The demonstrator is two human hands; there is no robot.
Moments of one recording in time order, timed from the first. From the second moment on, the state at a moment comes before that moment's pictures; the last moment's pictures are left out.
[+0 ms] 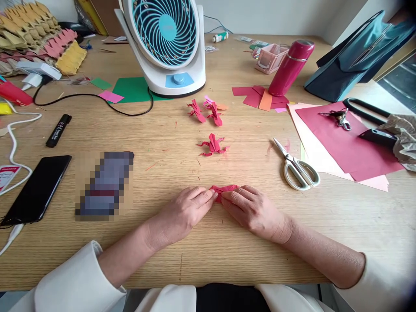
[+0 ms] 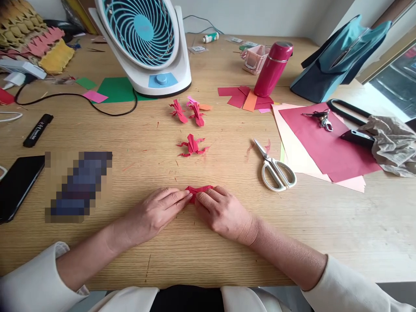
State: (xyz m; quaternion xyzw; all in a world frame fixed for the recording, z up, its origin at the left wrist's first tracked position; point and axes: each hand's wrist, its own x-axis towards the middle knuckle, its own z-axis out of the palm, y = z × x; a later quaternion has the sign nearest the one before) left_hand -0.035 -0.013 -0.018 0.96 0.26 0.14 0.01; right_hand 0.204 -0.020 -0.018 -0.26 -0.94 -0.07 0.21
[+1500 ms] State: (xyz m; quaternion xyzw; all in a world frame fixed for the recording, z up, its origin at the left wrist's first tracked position) left_hand -0.031 -0.003 -0.023 0.89 0.36 0.23 0.15; right_hand 0.204 -0.020 -0.019 -0.39 -0.87 0.17 0.27
